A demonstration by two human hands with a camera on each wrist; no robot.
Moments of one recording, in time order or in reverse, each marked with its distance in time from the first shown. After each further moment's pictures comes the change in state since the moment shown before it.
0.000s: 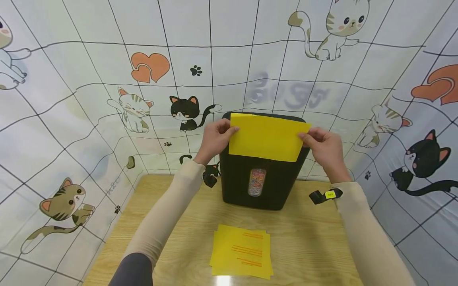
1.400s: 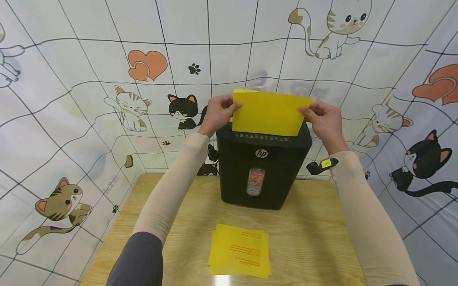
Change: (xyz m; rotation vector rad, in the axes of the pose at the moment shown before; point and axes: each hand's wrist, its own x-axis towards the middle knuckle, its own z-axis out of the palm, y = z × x) left_hand 0.077 0.006 -0.005 -0.064 -0.049 -0.063; right_hand 0.068 -0.021 0.000 0.088 0.069 0.010
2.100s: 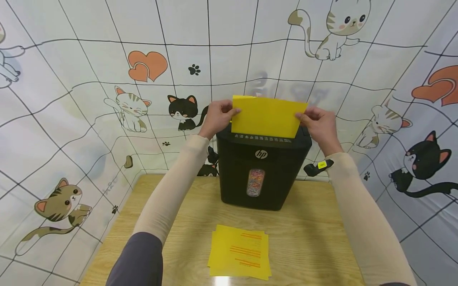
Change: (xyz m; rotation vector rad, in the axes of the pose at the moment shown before) left_hand 0.001 -0.014 0.002 0.117 -0.013 -0.024; right_hand 0.004 0.015 0.005 -0.079 -0.051 0.030
